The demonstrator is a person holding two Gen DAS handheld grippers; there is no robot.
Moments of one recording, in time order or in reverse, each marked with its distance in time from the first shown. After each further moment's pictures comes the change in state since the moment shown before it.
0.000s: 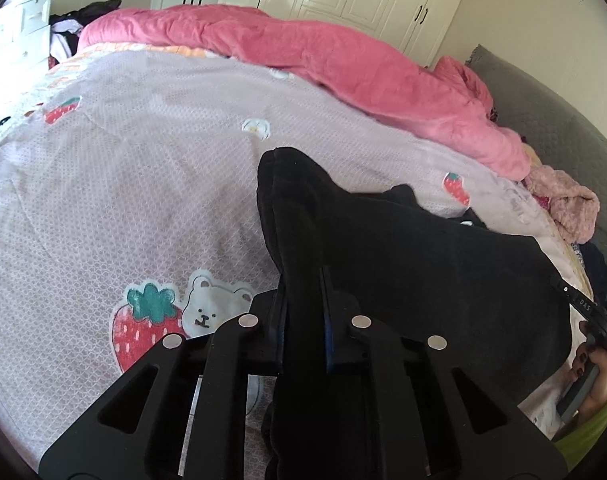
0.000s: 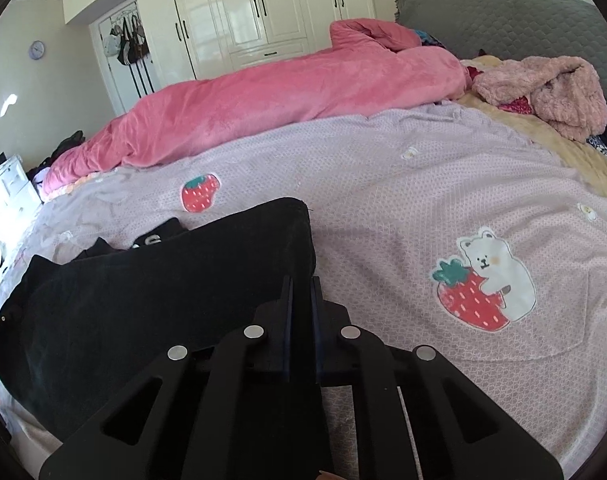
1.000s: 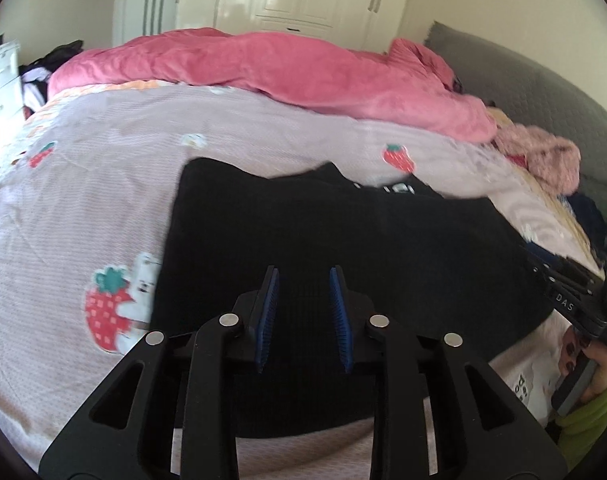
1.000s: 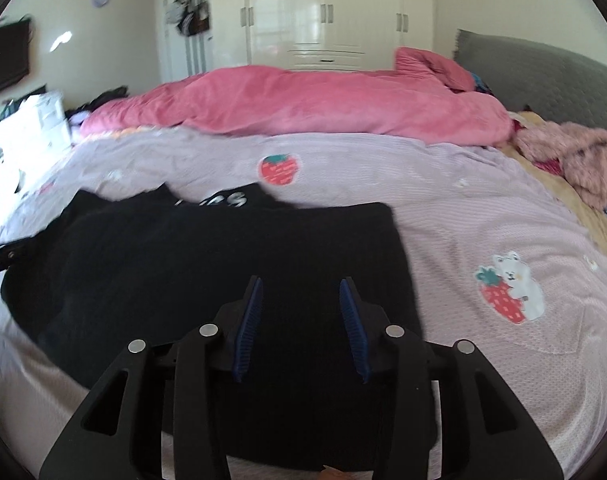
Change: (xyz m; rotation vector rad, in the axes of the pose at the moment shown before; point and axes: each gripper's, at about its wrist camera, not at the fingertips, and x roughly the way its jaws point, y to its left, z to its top) left arm -0.028 -0.075 -0.030 0.195 -0.032 -0.028; right arm -0.042 0.083 -0.040 -0.293 -0.046 0.064
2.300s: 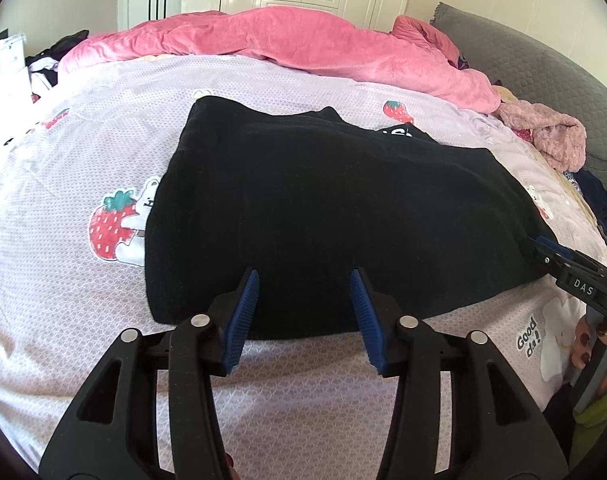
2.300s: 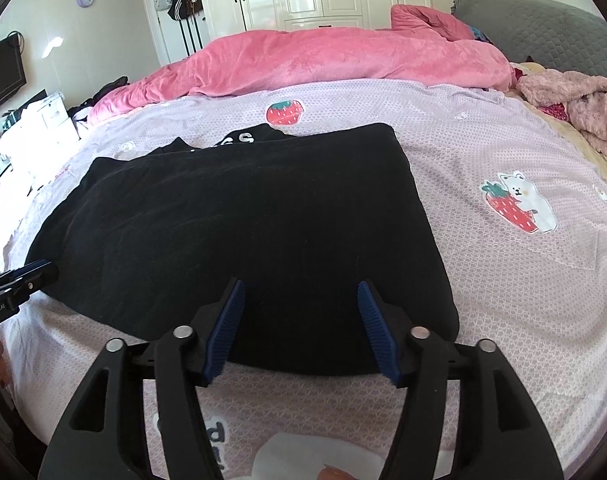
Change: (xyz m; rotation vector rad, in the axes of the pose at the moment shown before) left arm -0.012 -0.002 -0.052 -0.015 0.046 0.046; right arm -0.021 -0.014 -0.042 0.134 0.091 0.053
